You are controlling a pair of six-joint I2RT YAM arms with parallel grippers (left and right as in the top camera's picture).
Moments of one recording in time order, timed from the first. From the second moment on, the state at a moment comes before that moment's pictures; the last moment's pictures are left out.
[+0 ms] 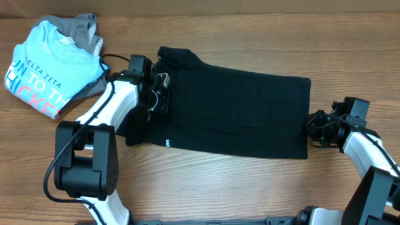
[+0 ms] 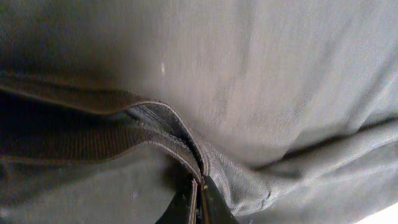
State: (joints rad) left arm -0.14 1.91 1.26 -0.71 0.39 -0.11; right arm -0.35 1.52 0.71 -0.35 -0.38 0.51
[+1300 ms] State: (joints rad) left arm -0.27 1.91 1.26 -0.67 0.24 -0.18; right arm -0.35 1.52 0.71 -0.37 -0.37 0.51
